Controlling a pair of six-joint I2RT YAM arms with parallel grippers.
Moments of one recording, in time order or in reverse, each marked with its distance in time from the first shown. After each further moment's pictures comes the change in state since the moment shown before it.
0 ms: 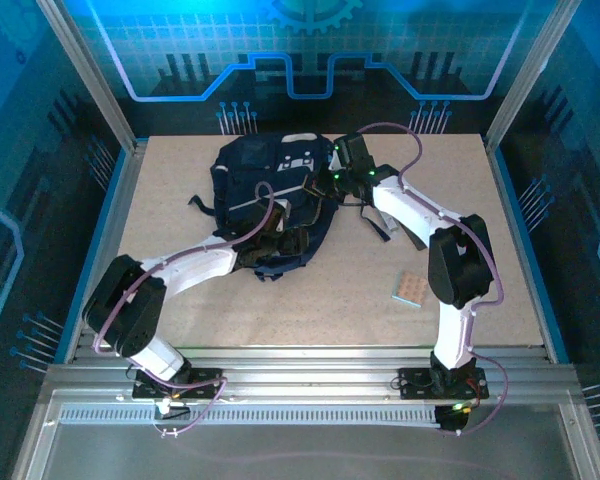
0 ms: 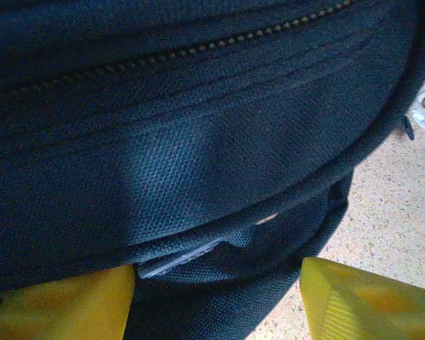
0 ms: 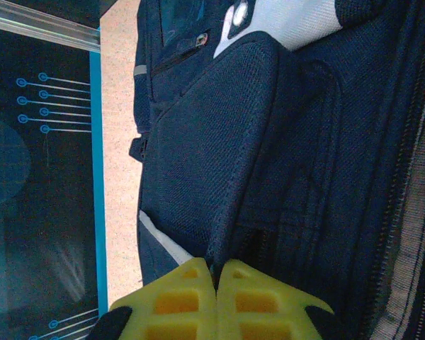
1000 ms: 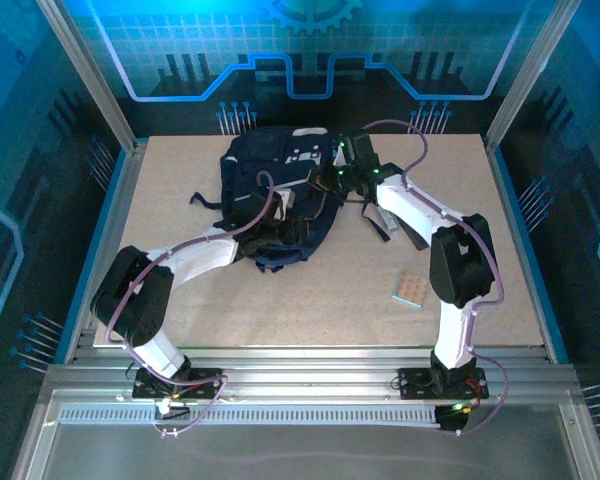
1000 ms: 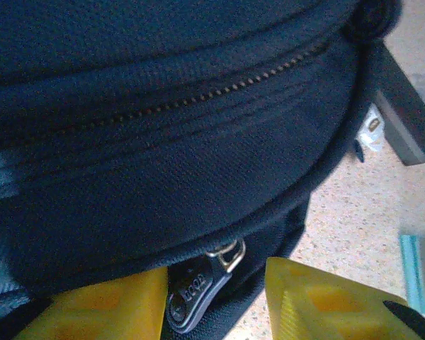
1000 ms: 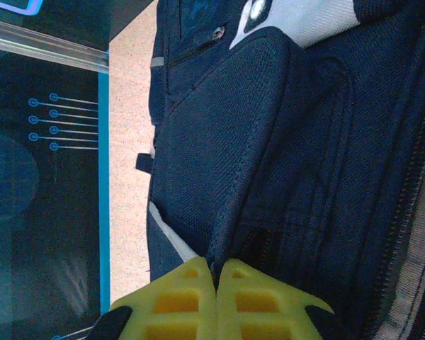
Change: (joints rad) left arm 0.056 0.069 0.064 0.087 0.128 0.061; right arm -0.024 0.000 0.000 0.037 0.005 0.000
